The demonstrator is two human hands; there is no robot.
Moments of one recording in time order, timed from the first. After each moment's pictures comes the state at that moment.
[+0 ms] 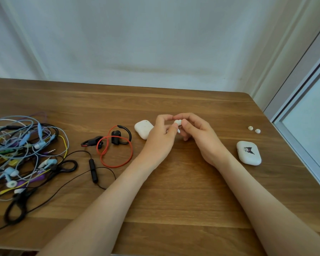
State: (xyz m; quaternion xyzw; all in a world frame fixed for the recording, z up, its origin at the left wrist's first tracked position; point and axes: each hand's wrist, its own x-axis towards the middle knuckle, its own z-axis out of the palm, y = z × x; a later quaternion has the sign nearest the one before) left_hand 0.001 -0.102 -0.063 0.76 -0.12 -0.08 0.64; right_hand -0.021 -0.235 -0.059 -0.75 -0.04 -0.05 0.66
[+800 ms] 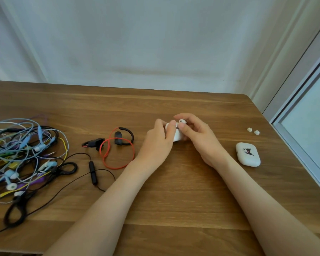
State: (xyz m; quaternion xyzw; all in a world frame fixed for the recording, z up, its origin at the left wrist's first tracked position) left_hand -0.003 -0.095 -0.055 0.87 -0.13 -0.02 0.47; right_hand -0.017 -0.236 -0.063 -0.78 -0.02 -0.07 0.62
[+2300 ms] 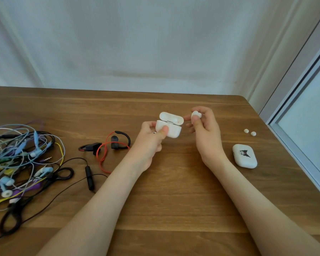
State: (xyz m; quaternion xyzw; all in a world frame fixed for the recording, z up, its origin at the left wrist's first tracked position) left_hand 0.012 -0.090 -0.056 0.65 0.01 -0.18 0.74; right_hand -0.013 -0.235 -0.062 -0.72 0.04 -0.25 0.65
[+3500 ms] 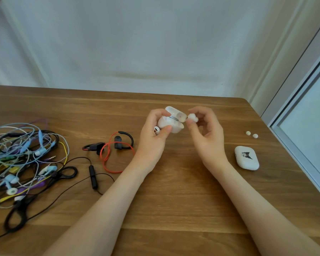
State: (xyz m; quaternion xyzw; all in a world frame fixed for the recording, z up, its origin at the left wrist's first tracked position) left_hand 0.003 -0.092 -0.060 0.70 -0.20 0.06 0.69; right_hand -0.028 -0.226 -0.052 -0.75 -0.06 -0.33 0.57
